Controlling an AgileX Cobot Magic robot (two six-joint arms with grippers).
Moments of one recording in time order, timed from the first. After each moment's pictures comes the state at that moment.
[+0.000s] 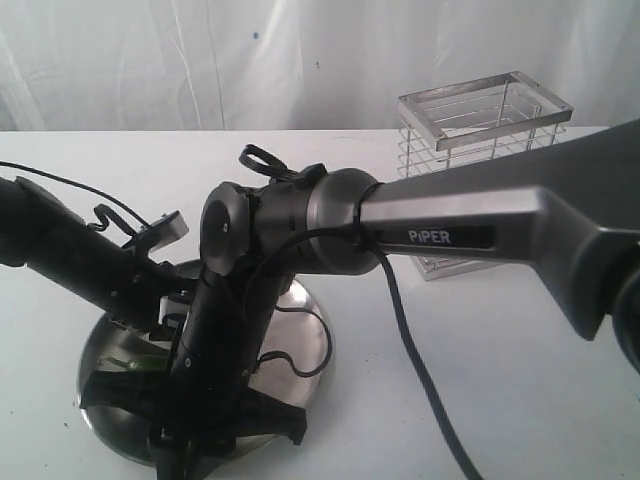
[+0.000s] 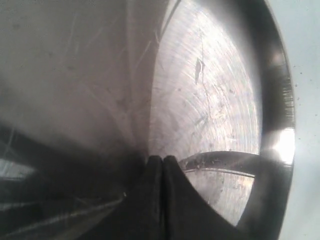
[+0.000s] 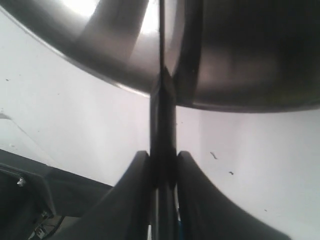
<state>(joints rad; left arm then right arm) -0.11 1.99 -1.00 -1.06 0.83 0.94 0.92 2.08 -1.46 0.61 1.04 0.50</state>
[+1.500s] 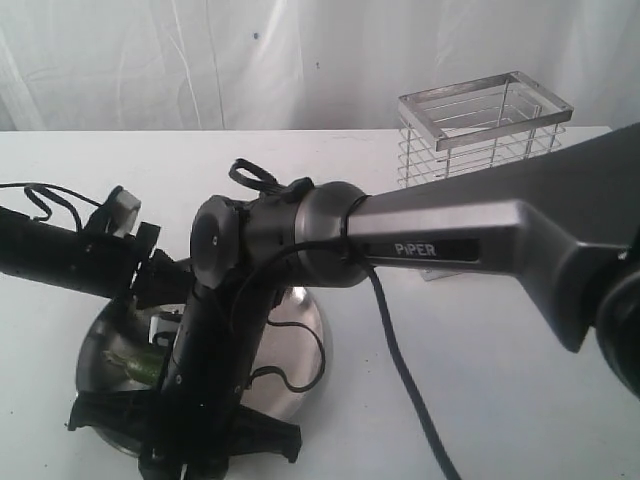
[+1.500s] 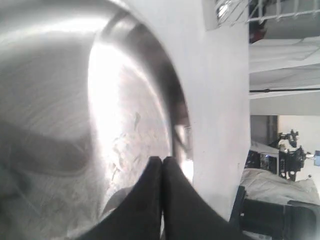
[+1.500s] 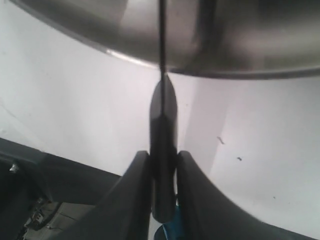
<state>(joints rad) 0.11 2.11 -1.07 -1.37 1.20 1.14 0.94 2.10 -1.46 0.64 1.08 0.49</state>
